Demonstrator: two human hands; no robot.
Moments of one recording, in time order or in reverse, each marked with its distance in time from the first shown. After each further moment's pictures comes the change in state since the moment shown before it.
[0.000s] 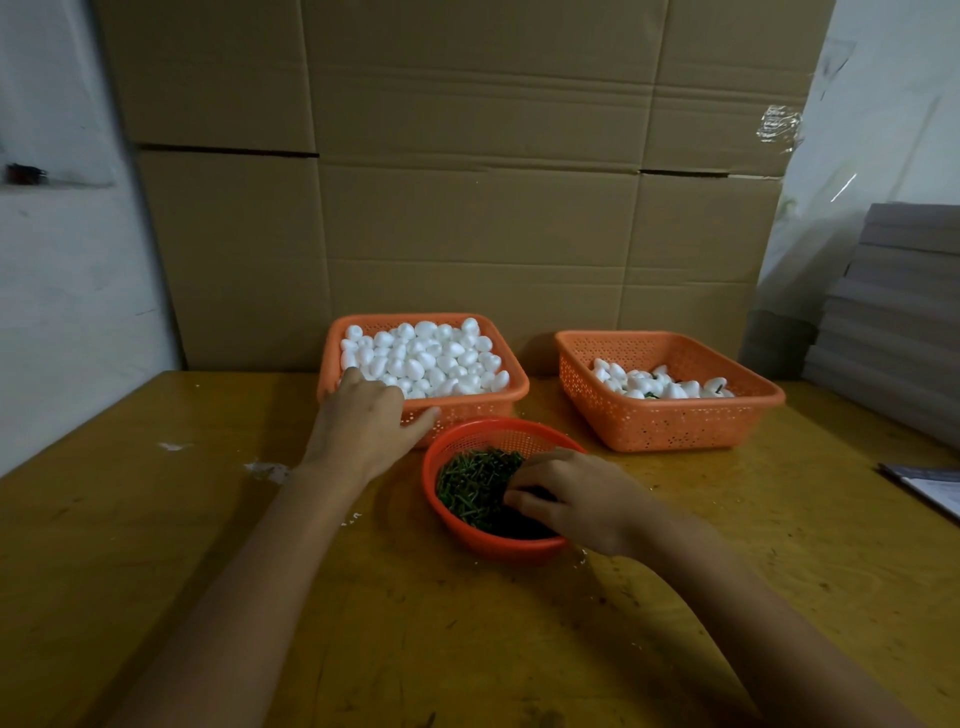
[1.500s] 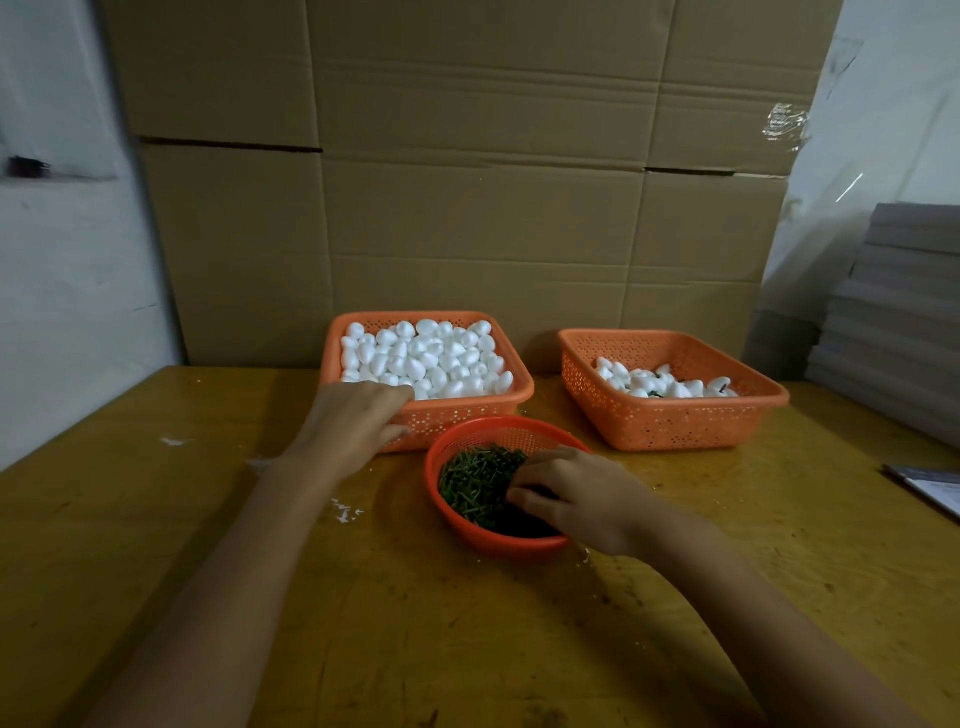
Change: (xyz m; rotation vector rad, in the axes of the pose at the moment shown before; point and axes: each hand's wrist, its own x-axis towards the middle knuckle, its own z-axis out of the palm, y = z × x) left_hand -0.001 -0.026 0.001 -0.024 0.005 0.243; right_hand 0.000 0.000 0.001 -0.001 -0.005 0.009
